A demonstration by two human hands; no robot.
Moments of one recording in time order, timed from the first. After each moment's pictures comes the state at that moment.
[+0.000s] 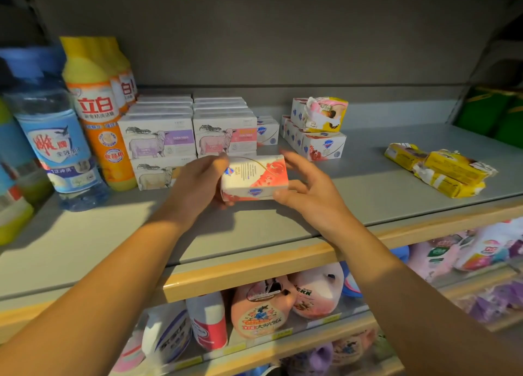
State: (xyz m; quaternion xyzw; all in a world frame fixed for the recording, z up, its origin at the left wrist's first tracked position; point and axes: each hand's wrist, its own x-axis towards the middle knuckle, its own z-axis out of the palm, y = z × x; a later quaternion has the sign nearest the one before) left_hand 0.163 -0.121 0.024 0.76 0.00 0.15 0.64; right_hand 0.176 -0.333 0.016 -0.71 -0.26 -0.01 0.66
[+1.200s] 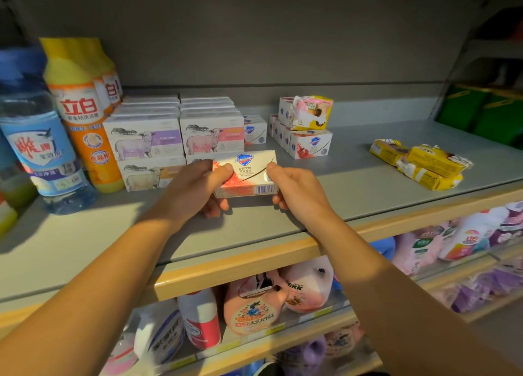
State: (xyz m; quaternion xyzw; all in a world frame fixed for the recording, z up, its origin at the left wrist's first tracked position) left_hand 0.154 -0.127 0.028 0.80 -0.05 0.07 0.60; right_hand 0.177 -0.327 0.018 -0.80 -0.11 -0.03 0.60
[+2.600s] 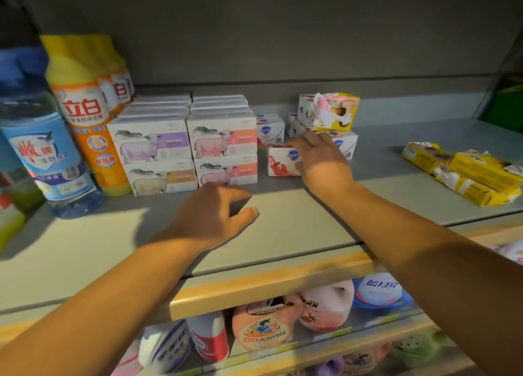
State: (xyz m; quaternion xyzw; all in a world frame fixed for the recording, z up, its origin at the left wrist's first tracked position) left_hand 0.169 -0.130 -0.001 0.95 -0.12 0.19 0.22; right_hand 0.287 -0.339 0.028 -0.94 -0.22 -0.23 0.07
